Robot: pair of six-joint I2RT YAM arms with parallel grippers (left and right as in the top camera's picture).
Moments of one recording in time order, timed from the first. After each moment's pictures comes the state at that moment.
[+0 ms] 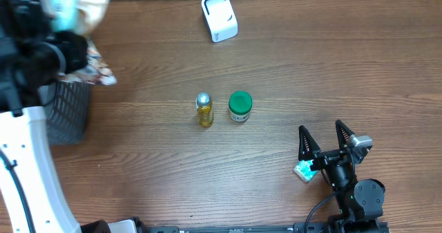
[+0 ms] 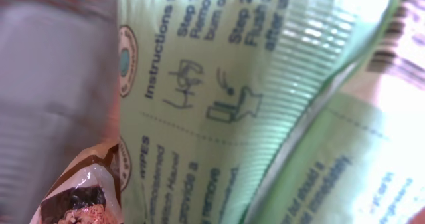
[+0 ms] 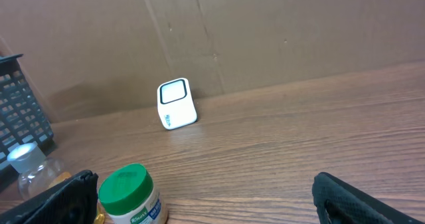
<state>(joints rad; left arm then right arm) 0.21 1.49 1.93 -1.28 0.23 -0.16 0.11 0.01 0.02 -0.02 -0.12 0.28</state>
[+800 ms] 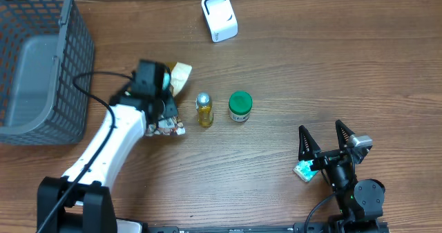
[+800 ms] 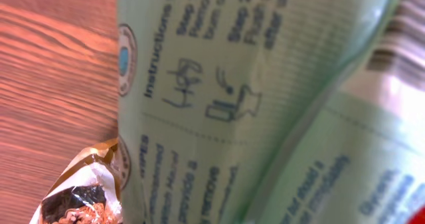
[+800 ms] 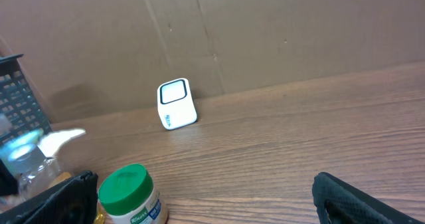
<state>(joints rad) -0.20 1.56 1.00 -0.65 -0.09 -0.52 0.11 0.01 0.02 -0.02 -0.12 0.28</state>
